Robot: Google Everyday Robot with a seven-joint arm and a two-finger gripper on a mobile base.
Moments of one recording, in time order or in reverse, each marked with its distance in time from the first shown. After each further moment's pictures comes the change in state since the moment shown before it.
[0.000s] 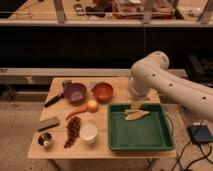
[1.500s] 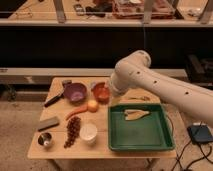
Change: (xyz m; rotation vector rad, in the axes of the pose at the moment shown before) arm -0.093 -0.028 0.000 0.060 -0.220 -0.061
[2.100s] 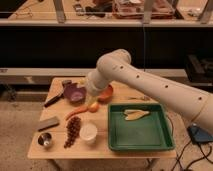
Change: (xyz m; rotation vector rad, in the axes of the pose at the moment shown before) arm -0.136 -0.011 0.022 -0.023 -0.252 -0.230
